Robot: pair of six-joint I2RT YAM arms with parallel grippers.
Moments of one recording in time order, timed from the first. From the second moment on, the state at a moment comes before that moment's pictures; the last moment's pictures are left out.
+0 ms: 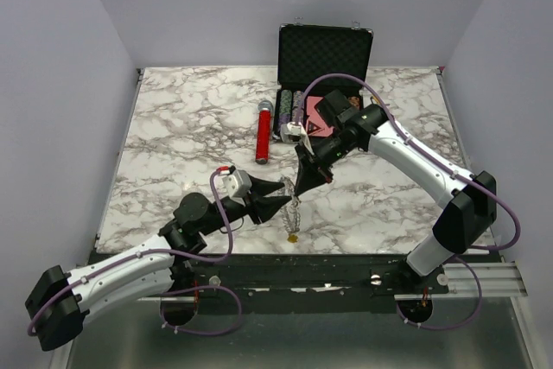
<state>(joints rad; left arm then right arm) -0.92 0.74 0.30 0.62 0.21 -0.23 0.66 1.61 1.49 -1.06 -1.04 -0.71</state>
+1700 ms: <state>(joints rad) -0.88 0.87 0.52 0.24 0.36 -0.10 0.70 1.63 1.52 -1.13 -0.93 -0.75</state>
